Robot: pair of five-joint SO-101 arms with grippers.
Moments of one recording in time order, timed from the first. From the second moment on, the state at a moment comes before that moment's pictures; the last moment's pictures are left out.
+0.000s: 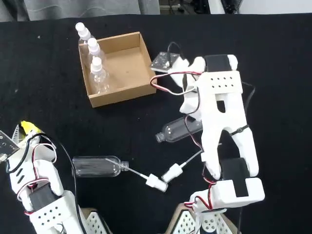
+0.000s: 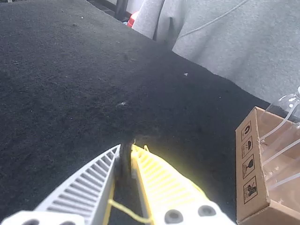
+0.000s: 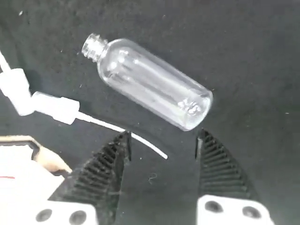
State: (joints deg) left arm -34.9 -104.0 96.1 32.1 14.1; right arm -5.2 1.9 -2.5 99.2 50.6
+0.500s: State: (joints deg) left arm -34.9 -104.0 96.1 32.1 14.1; right arm -8.4 1.9 4.2 95.6 56.5
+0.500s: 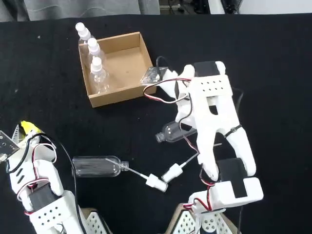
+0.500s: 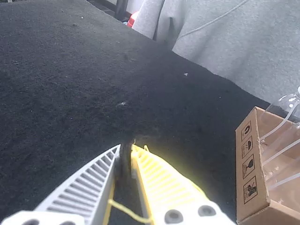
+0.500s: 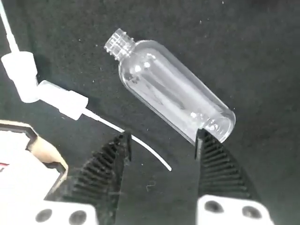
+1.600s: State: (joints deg) left arm -34.9 -104.0 96.1 32.1 14.1; right arm -11.9 1.9 21.3 80.2 70.8
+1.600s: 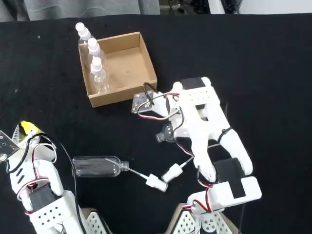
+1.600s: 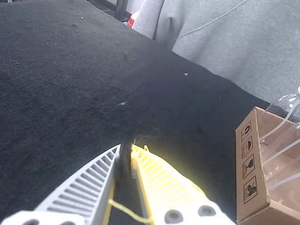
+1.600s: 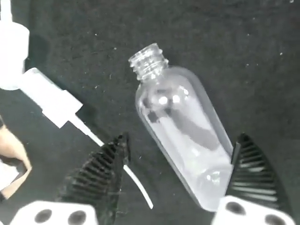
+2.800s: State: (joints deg) left arm -34.9 -104.0 96.1 32.1 14.1; right arm -13.0 1.9 31.3 61.8 45.3
